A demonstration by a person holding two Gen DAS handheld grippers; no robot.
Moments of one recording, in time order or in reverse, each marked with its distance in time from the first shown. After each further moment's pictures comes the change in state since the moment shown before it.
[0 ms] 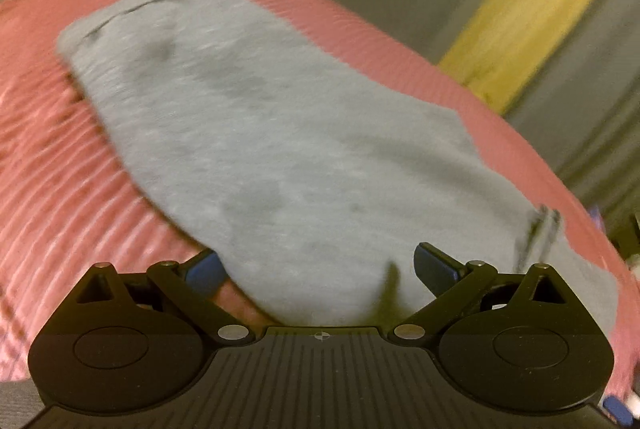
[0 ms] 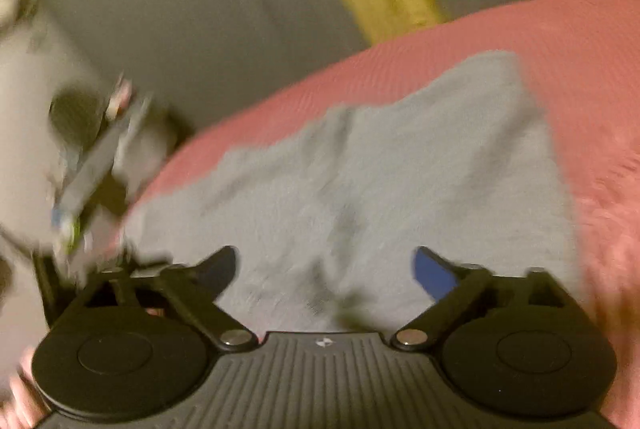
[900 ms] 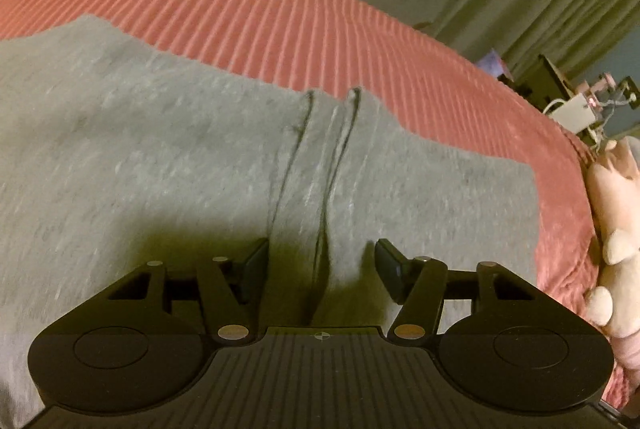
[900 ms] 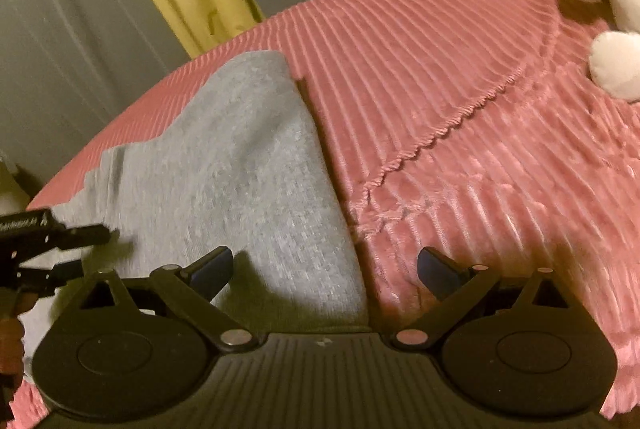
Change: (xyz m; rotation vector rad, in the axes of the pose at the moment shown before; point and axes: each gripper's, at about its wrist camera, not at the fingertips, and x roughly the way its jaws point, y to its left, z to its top) left arm 0.102 -0.188 -0.004 0.345 0.326 -0.267; right arm 0.019 -0.053 0.000 0.109 -0.018 -0.383
